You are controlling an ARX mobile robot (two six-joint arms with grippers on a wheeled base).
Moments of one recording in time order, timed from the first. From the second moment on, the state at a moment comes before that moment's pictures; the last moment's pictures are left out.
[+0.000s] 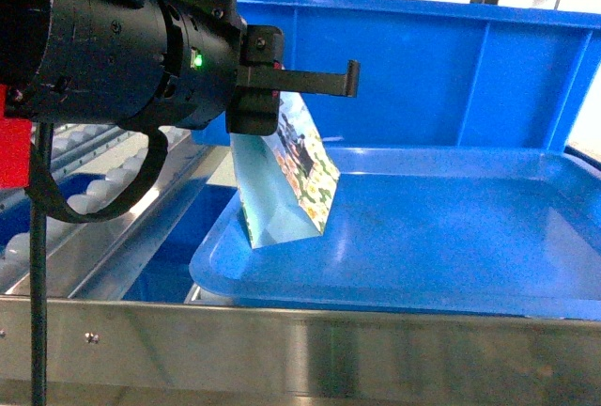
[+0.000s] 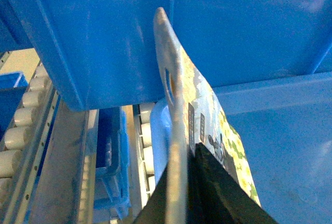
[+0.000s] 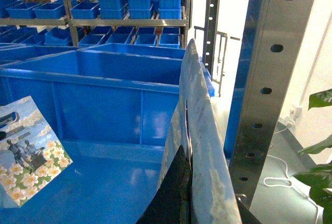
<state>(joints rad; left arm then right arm) -0.51 1.64 0.91 0.31 -0.27 -0.12 0.00 0.44 0.47 -0.01 -0.04 0.03</state>
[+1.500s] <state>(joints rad) -0.21 0.77 0.54 0.23 -0.12 0.05 0.00 0.44 0.47 -0.01 -0.04 0.03</state>
